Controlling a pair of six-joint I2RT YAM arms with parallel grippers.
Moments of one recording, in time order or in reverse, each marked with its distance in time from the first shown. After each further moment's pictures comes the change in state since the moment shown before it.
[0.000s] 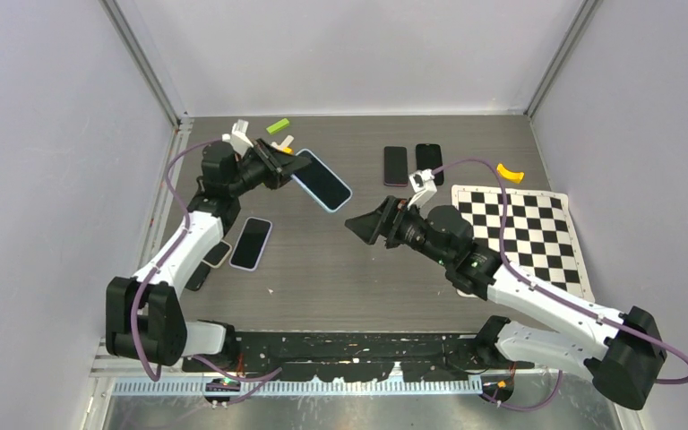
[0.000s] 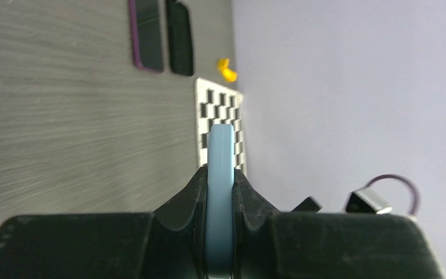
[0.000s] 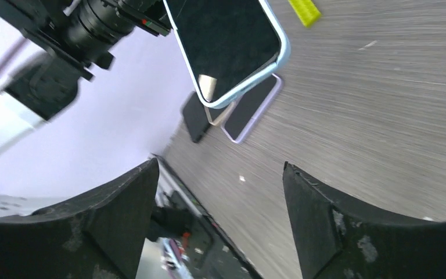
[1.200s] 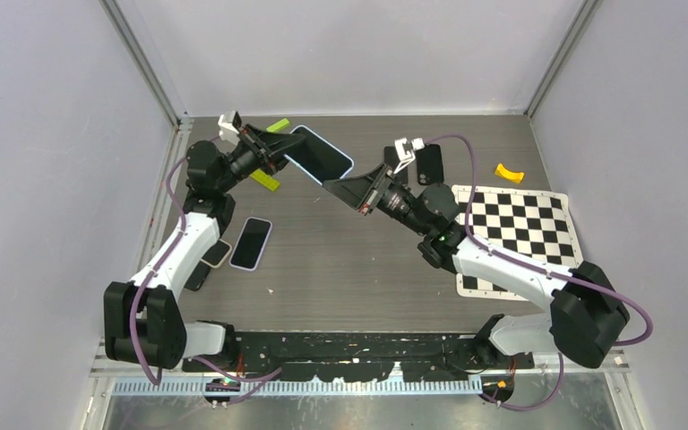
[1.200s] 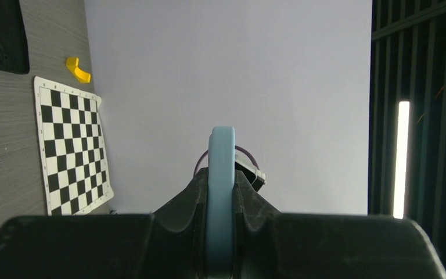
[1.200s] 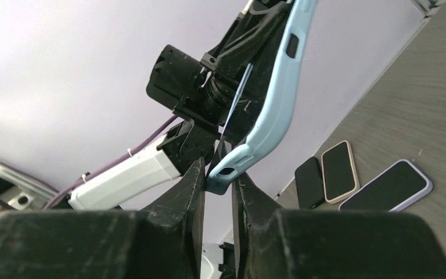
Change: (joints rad) left arm 0.017 -0.028 0.024 0.321 0.098 -0.521; right arm -0.038 0.298 0.097 0.658 -0.195 0.267
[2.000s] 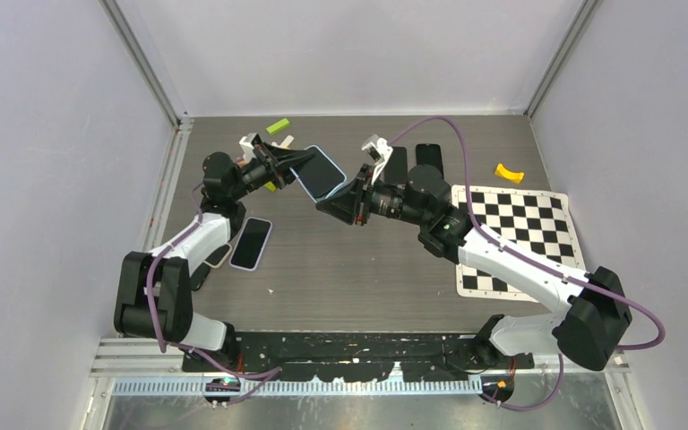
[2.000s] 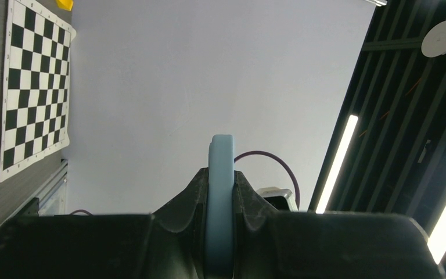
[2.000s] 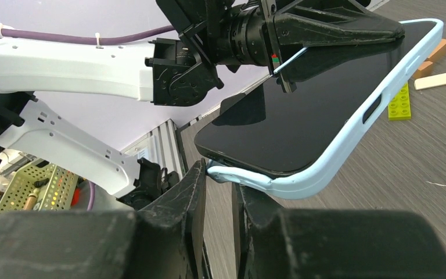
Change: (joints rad) left arm -0.004 0.144 -0.123 0.239 0.113 -0.309; right arm 0.016 -0.003 0.198 -0.460 -0.217 -0.595
